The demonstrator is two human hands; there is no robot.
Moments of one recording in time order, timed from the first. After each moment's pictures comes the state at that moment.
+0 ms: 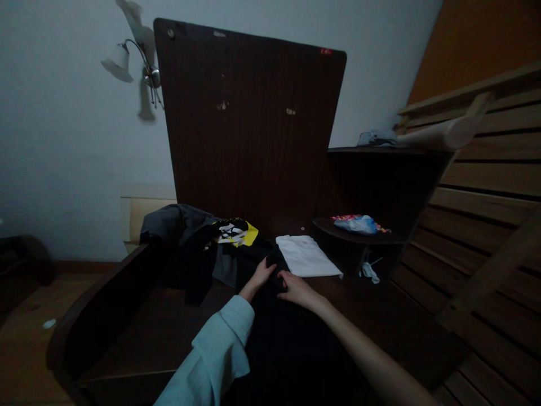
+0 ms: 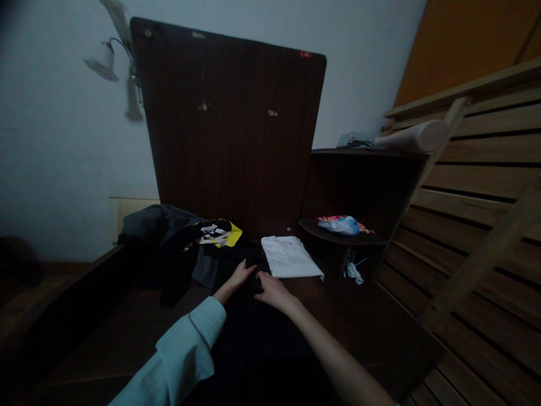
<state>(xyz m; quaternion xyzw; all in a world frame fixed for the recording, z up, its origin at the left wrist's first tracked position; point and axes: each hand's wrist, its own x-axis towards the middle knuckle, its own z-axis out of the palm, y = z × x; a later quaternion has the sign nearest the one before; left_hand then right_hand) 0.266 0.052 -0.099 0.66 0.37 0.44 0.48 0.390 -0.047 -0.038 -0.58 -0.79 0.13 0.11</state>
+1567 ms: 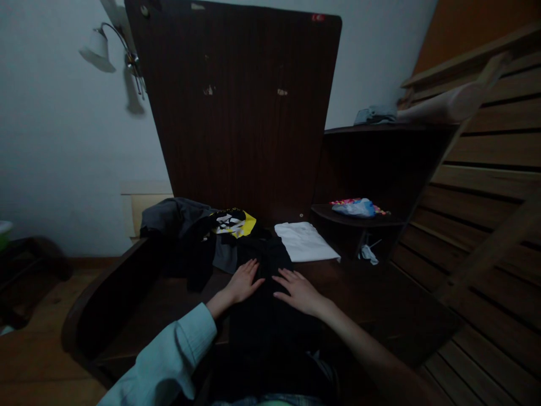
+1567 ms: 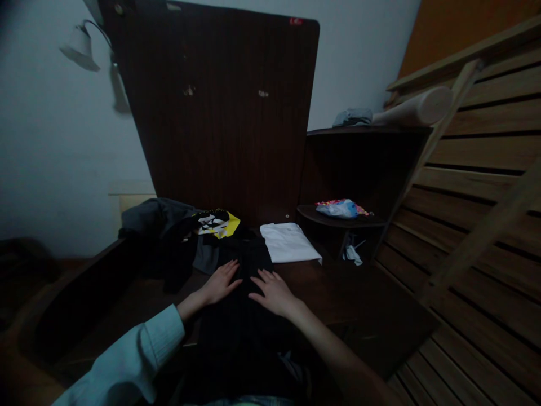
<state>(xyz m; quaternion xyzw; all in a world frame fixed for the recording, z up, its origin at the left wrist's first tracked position) 0.198 -0.025 -0.082 0.89 0.44 0.14 0.06 0.400 -0.083 -0.064 -0.52 -0.84 0.09 0.12</state>
